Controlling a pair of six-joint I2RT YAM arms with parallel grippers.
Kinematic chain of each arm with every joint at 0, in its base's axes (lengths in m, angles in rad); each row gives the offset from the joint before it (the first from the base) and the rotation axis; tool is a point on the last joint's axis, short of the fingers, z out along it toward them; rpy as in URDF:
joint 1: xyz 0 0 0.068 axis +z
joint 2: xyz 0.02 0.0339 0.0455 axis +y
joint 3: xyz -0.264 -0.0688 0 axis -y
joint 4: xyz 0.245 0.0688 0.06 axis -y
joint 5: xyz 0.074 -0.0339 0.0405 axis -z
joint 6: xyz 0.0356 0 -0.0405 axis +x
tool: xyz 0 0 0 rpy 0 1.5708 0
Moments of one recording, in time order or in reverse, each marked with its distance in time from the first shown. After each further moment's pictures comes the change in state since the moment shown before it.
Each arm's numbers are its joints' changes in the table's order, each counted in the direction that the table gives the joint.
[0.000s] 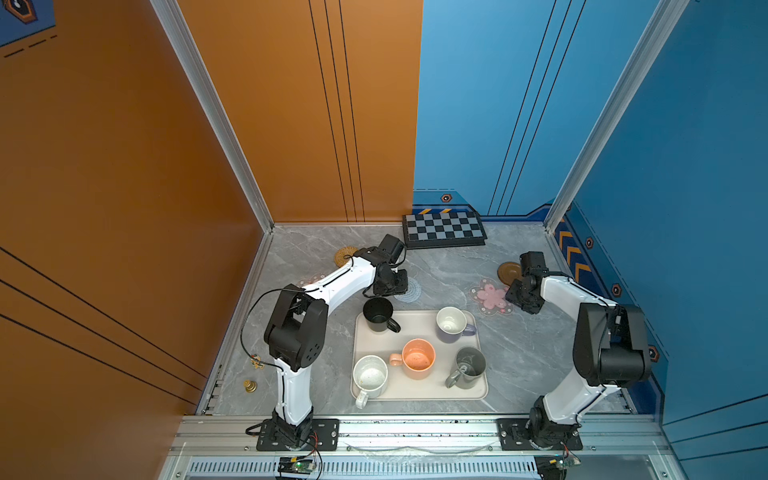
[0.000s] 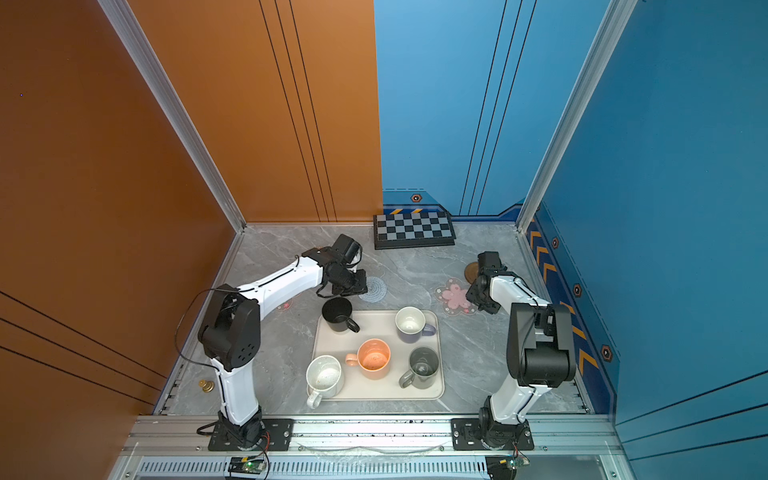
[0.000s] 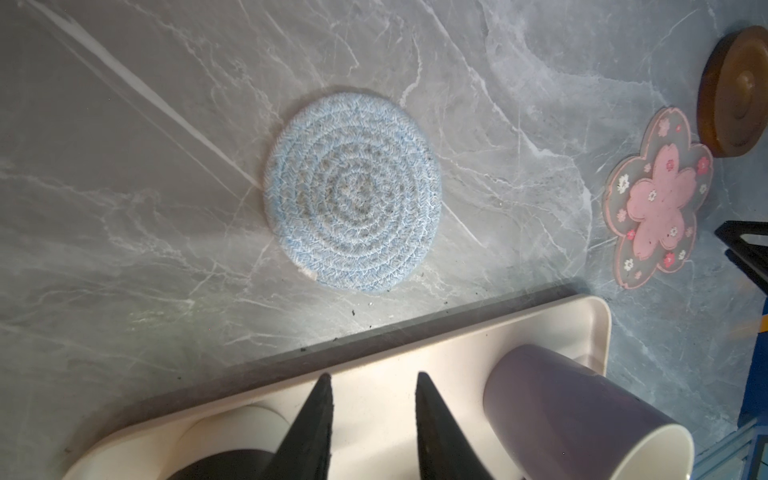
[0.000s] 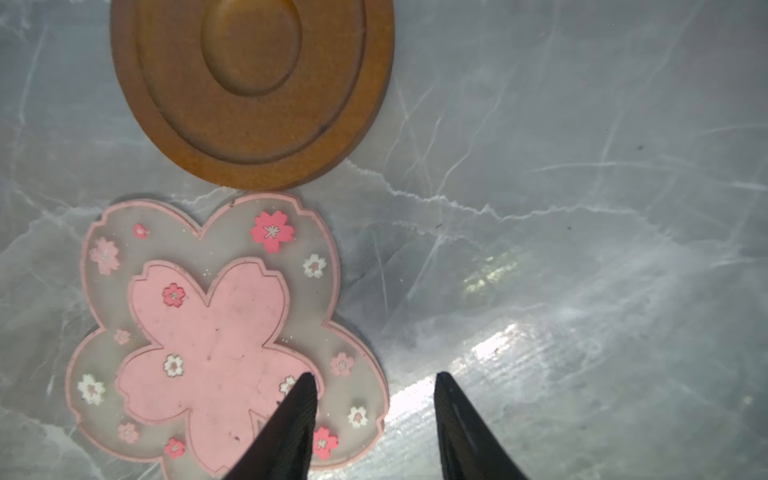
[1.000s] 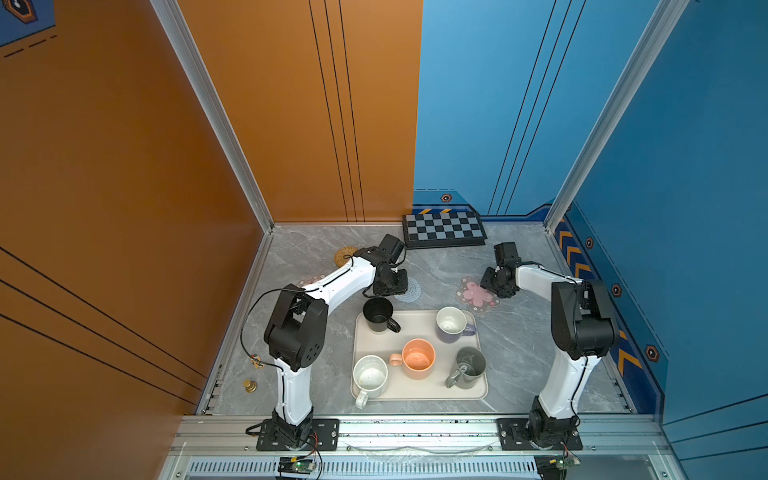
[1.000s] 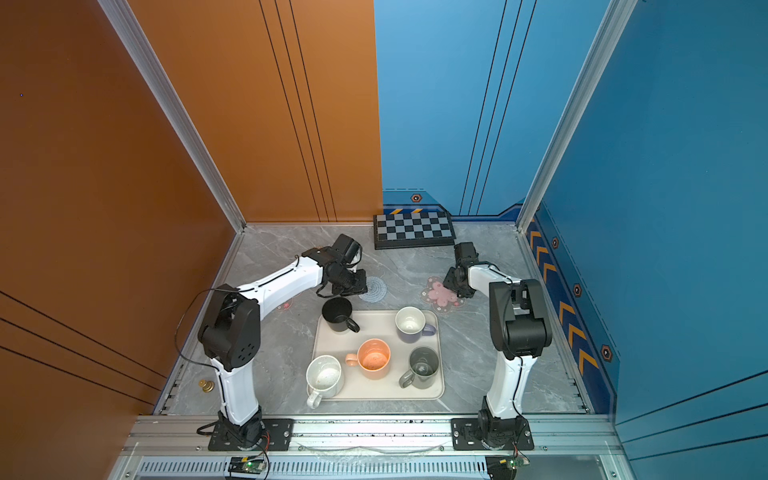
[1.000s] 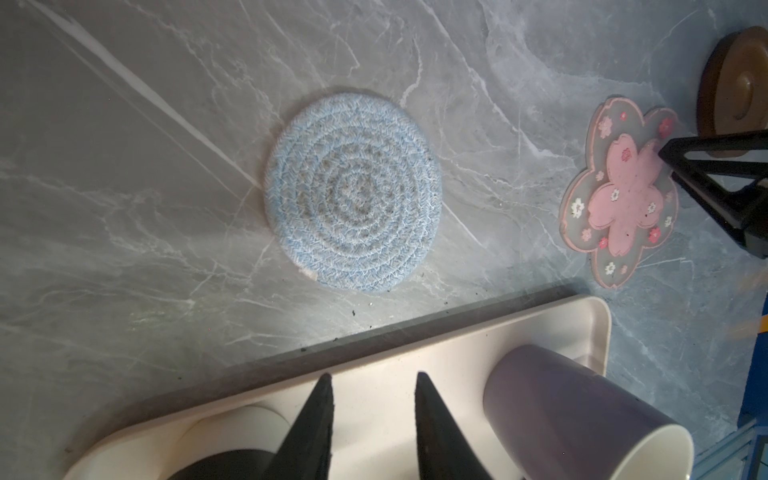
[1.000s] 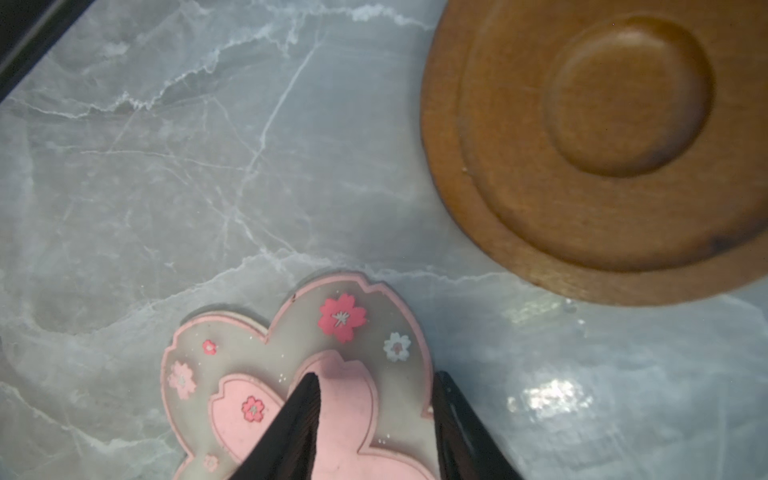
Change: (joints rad) left arm 0.004 0.000 0.000 0.000 0.000 0.000; right arm 0.144 0.216 0.195 0.136 -0.078 0.016
